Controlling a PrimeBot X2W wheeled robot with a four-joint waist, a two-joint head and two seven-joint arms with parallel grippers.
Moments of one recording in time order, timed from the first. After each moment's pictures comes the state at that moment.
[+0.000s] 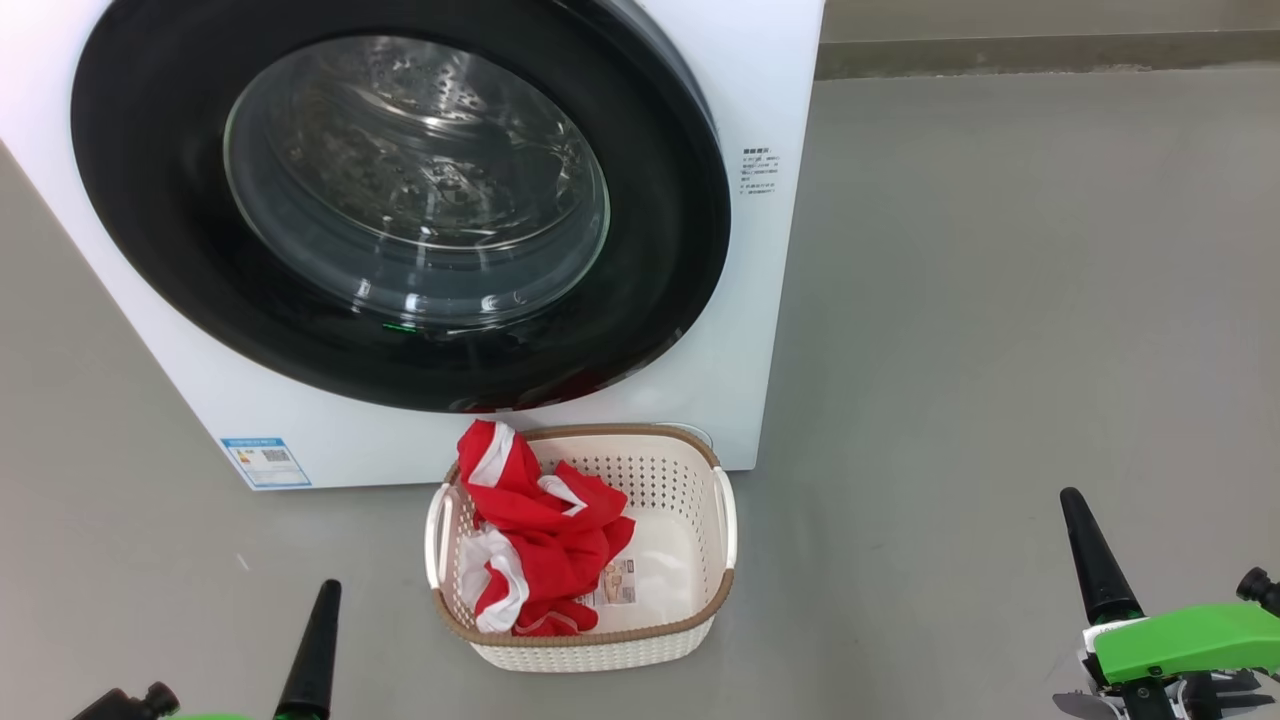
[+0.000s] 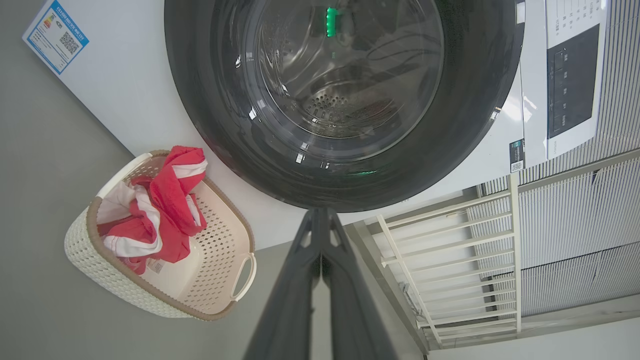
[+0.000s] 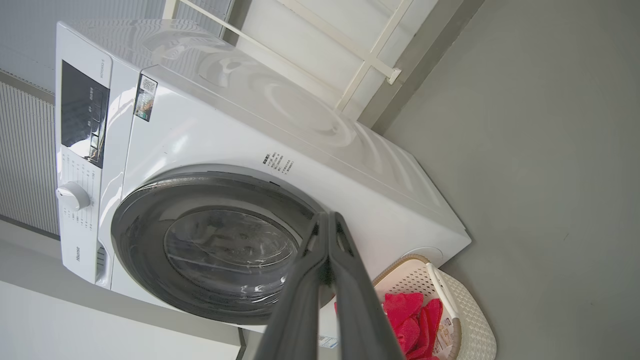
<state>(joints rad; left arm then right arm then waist) -0.01 0.03 0.04 0.22 -1.21 -0.10 0.01 -0.01 -0.02 -0.13 0.23 1.19 0.13 0.01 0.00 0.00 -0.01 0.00</state>
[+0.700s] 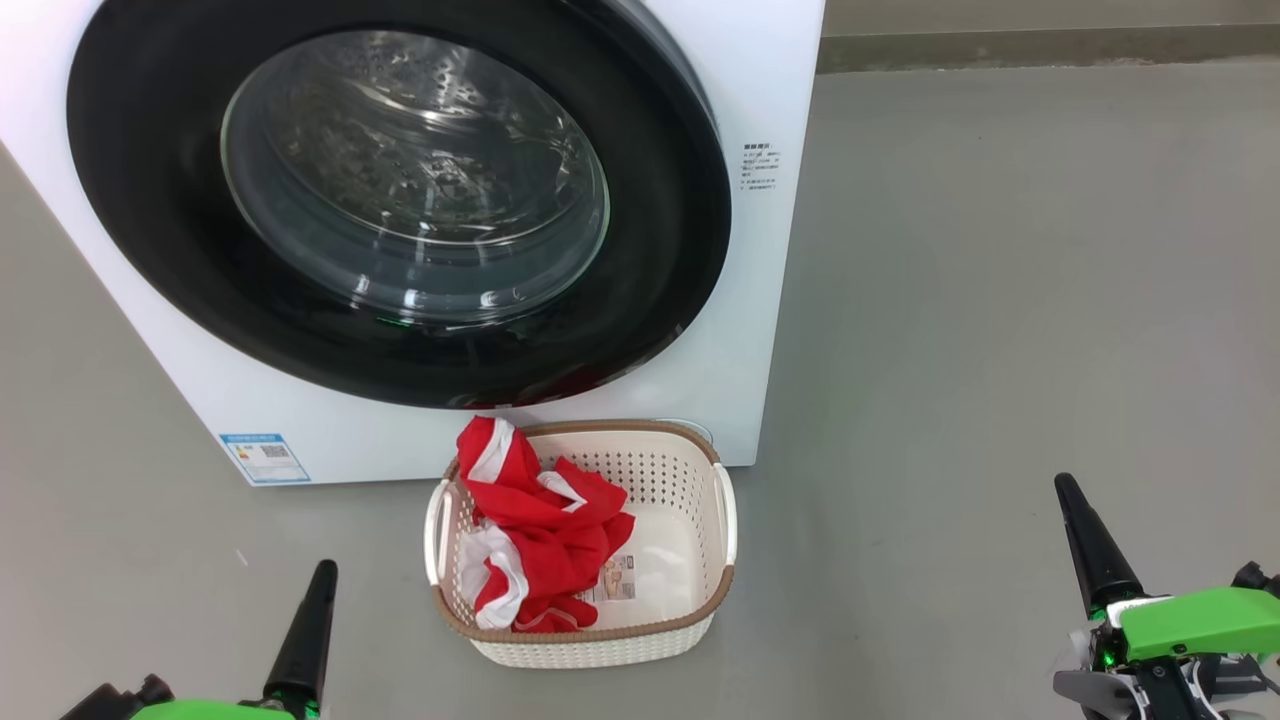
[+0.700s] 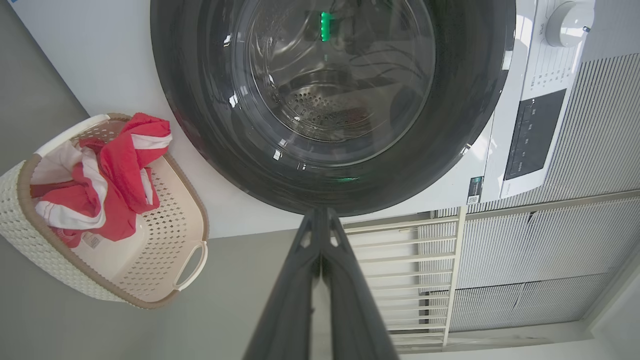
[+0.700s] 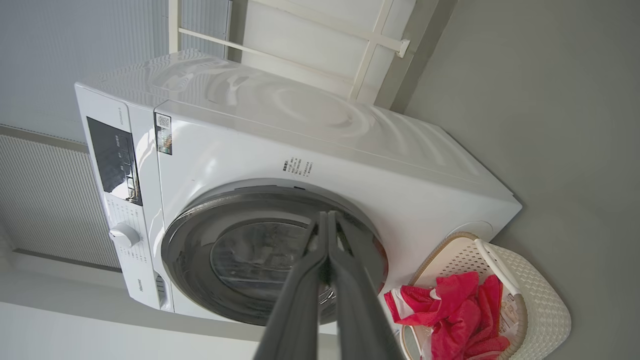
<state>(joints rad) -0.05 0.04 0.06 0.25 -1.44 -0.11 0.07 -0.04 -0.03 -0.13 0.25 1.43 0.13 0.07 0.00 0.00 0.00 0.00</state>
